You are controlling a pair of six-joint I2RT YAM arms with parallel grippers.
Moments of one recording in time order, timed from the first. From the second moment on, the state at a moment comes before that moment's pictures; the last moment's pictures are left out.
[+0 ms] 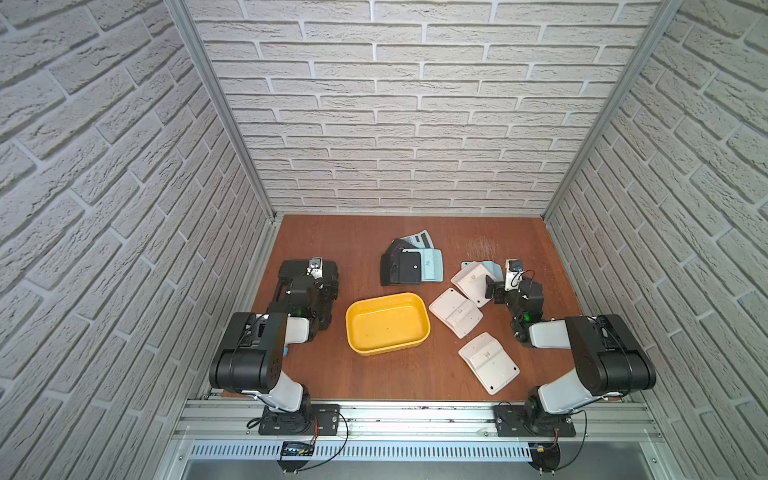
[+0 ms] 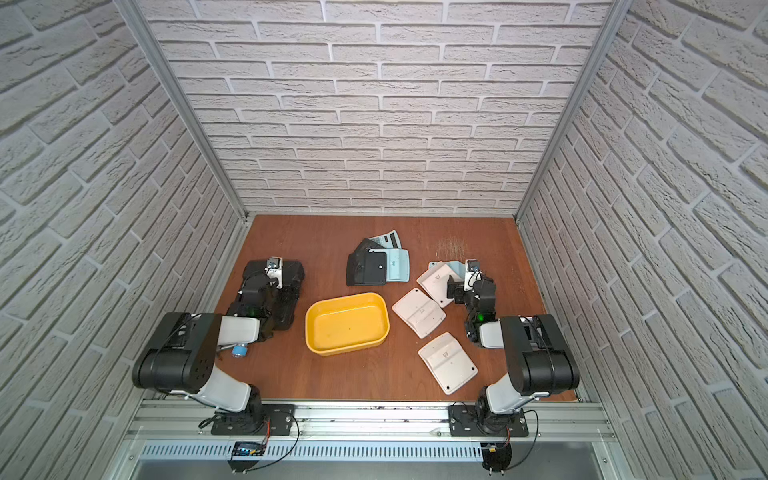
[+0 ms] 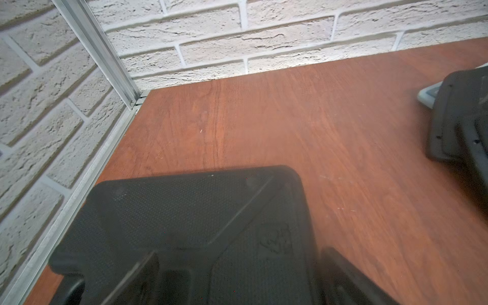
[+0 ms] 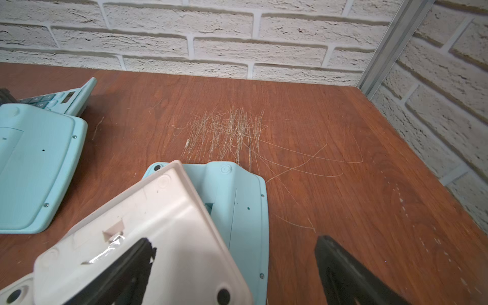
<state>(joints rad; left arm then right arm) 0.05 1.55 0.39 0.76 -0.09 0.12 -0.02 1.55 0.37 0.82 0.04 -0.04</state>
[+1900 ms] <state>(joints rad) -0.11 0.45 0.59 -0.34 -0.04 -0.39 0.00 0.50 0.64 -0.61 -0.21 0.51</state>
